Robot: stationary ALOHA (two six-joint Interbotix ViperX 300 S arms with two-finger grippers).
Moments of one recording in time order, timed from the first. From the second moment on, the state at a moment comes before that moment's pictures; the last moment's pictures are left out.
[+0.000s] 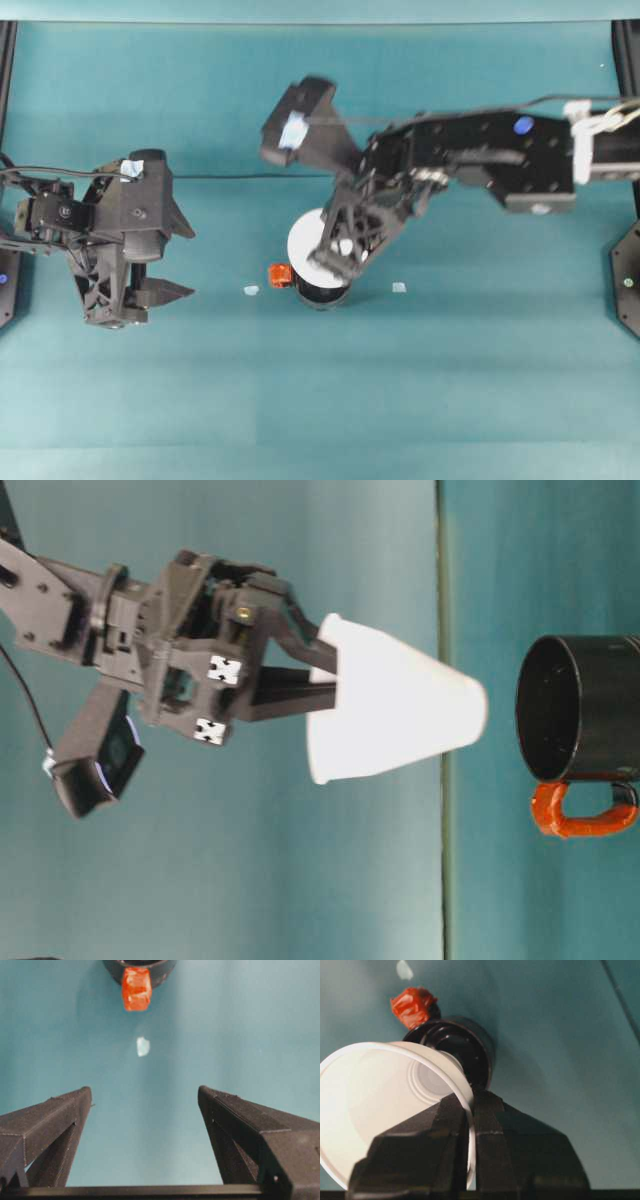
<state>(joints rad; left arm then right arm) -0.02 -0.45 0.79 0.02 0.50 -0.08 -0.08 0.12 0.15 0.03 0.96 0.40</state>
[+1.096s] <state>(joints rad) -0.02 -0.45 0.79 0.02 0.49 -0.08 -0.07 0.17 0.19 0.02 0.88 0.40</state>
